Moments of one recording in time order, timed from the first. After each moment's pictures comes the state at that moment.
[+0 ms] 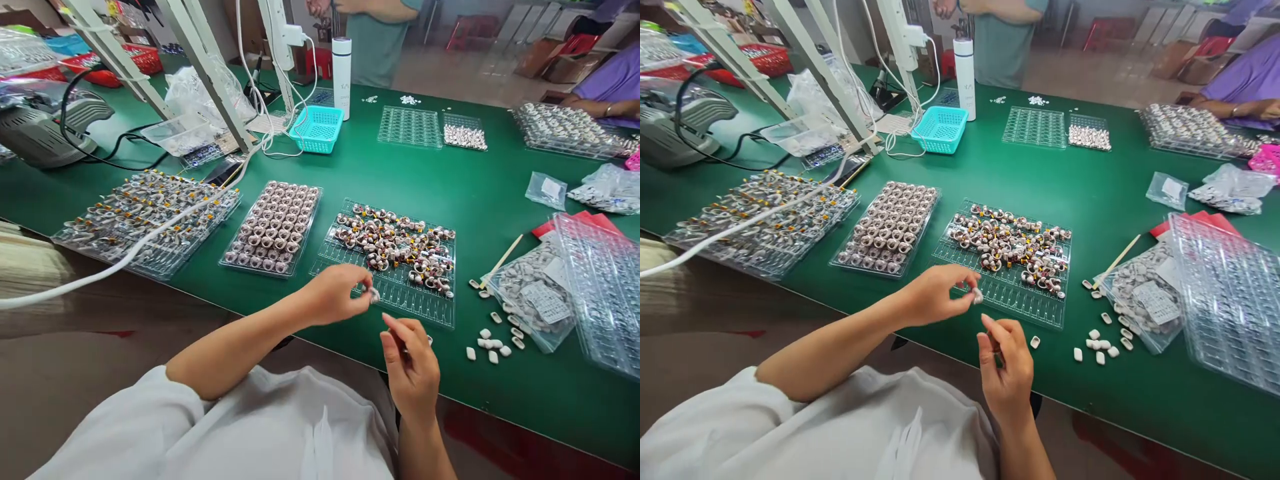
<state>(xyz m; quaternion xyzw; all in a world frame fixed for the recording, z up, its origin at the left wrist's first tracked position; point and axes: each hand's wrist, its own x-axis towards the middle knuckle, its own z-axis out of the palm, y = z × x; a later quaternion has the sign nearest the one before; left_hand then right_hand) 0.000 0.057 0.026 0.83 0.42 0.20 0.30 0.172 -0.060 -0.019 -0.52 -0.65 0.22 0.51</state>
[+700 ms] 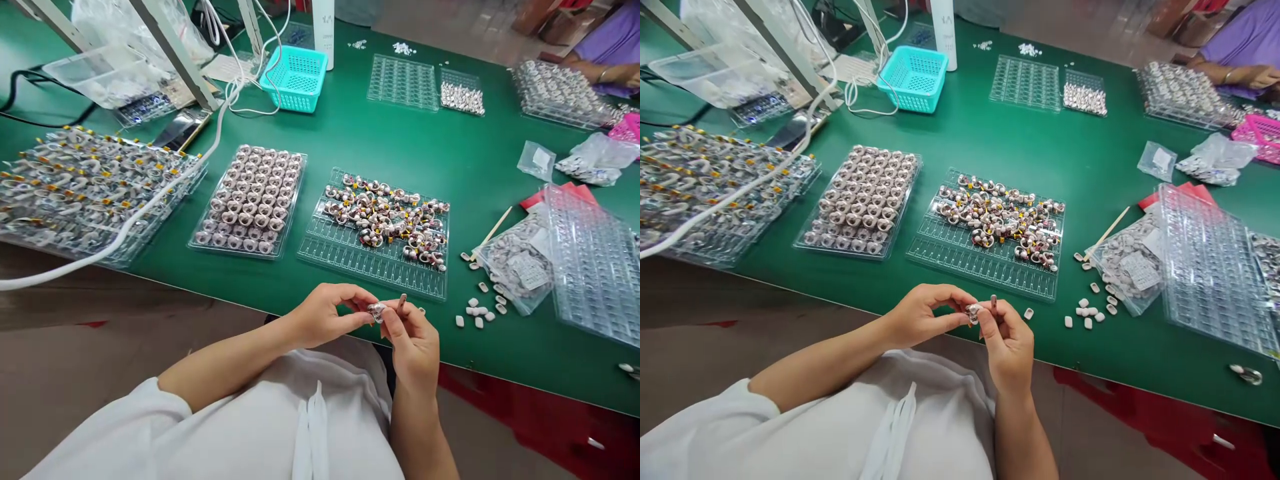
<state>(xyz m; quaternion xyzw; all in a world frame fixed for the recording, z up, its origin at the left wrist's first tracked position) -0.006 0.003 0.000 0.64 0.36 0.28 0.62 0.168 -0.068 -0.017 -0.58 -0.41 0.46 0.53</state>
